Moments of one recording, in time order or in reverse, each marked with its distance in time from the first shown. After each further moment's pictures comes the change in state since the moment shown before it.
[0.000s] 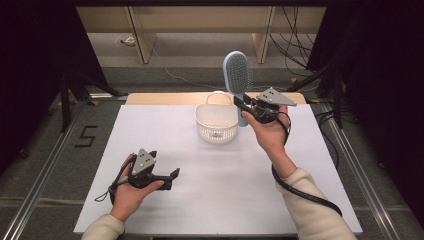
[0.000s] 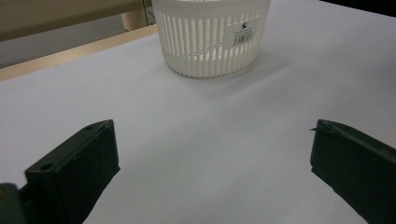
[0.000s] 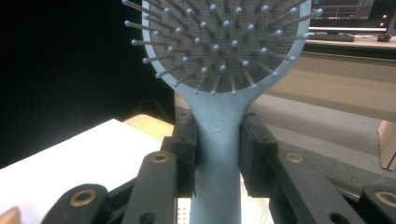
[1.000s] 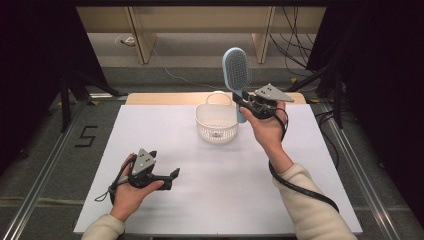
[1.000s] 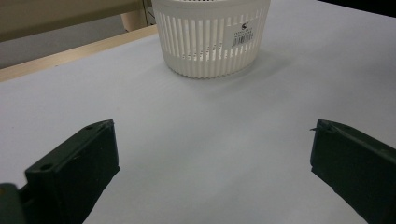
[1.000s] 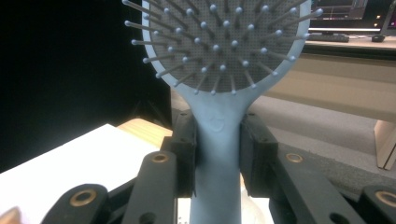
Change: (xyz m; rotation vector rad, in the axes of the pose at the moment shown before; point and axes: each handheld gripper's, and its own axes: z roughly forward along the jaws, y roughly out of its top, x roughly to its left) left arm 0.000 0.000 0.000 0.000 0.000 0.001; right arm -0.003 0.004 0.011 -0.005 -0.018 0.007
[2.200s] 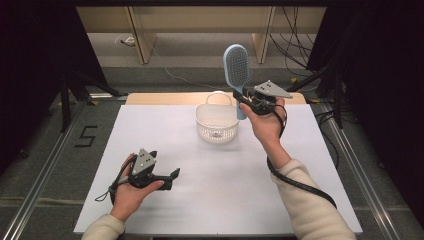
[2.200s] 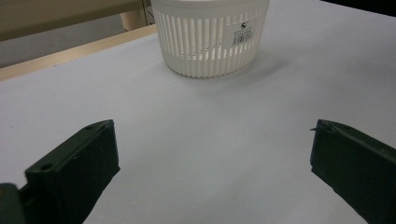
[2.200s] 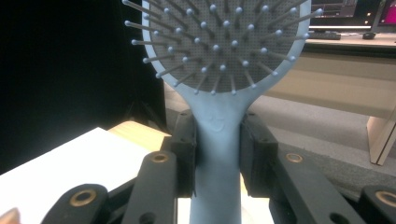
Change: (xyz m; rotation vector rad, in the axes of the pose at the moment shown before) left arm 0.000 0.000 0.001 0.001 -0.002 -0.001; right arm -0.006 0.003 0.010 0.003 -0.027 0.011
